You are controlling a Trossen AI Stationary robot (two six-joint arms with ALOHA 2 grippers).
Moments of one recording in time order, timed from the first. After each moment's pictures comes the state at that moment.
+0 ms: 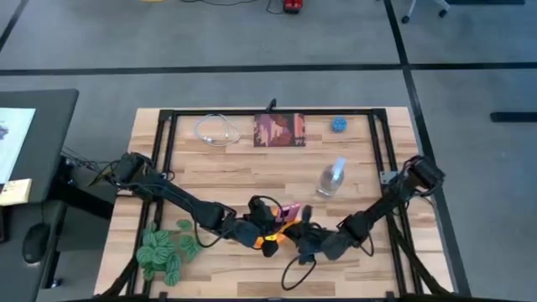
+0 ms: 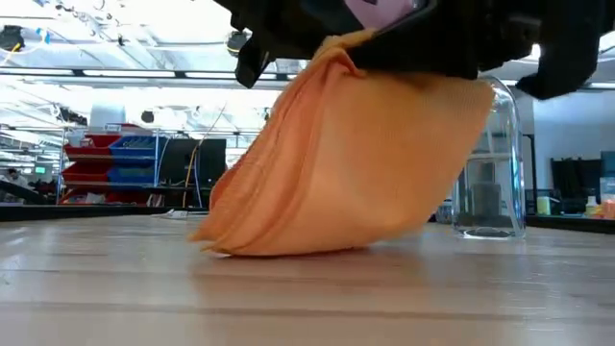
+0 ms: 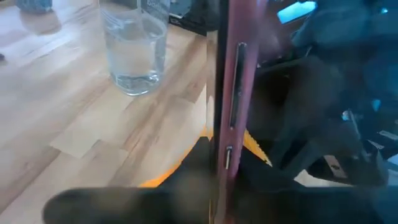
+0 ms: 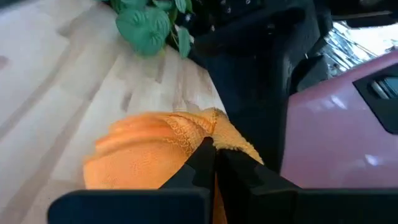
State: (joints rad) left arm -0.47 1.80 1.17 0.06 -0.61 -0.61; right arm 0.62 1.82 0.84 0.60 0.92 -0.37
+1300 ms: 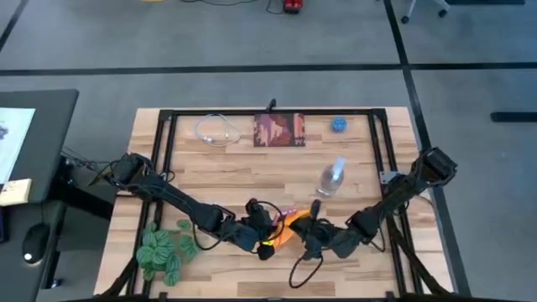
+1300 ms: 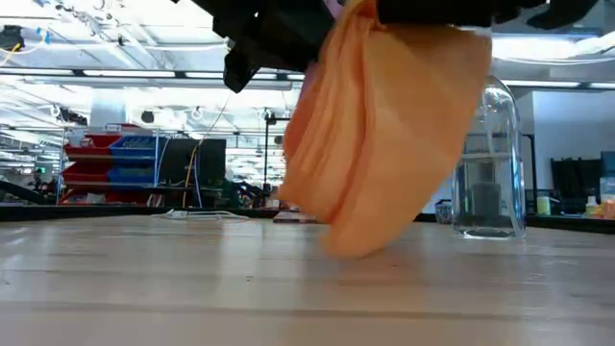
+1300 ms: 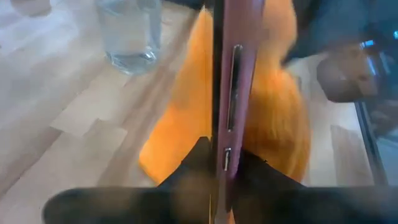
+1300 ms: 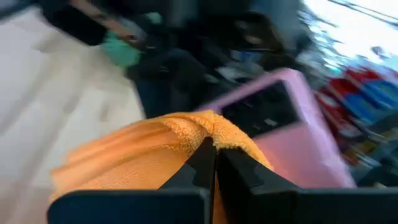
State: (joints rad) left arm -0.49 1.80 1.17 0.00 -0.58 -0.60; right arm 0.62 1.70 0.84 0.54 0.87 -0.39
